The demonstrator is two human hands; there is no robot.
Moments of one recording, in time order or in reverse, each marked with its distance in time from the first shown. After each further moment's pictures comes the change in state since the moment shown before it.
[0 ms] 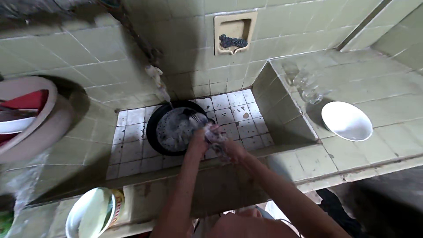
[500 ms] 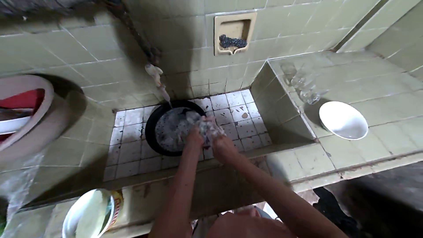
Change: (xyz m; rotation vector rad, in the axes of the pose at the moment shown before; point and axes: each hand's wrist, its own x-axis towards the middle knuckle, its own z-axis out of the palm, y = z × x) left_hand 0.011 0.011 0.002 -0.082 0.191 0.080; right_hand -0.006 -0.003 0.025 -1.189 0.276 -0.613
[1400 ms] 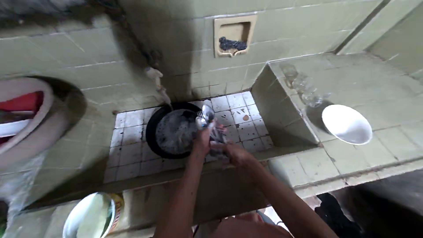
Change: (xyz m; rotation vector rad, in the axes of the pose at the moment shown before) left_hand -0.003 -0.015 -0.006 0.095 -0.374 0.160; right_hand 0.000 0.016 -0.012 1.210 -0.258 0.517
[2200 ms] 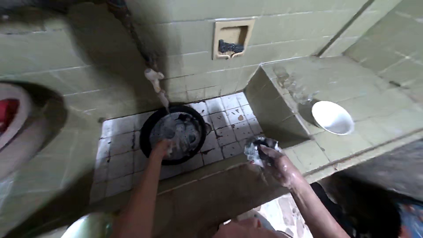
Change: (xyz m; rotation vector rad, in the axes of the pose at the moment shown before) left_hand 0.037 0.023 -0.156 0.686 0.370 -0.364; right_hand -0.100 0.020 -0.039 0.282 0.631 -0.189
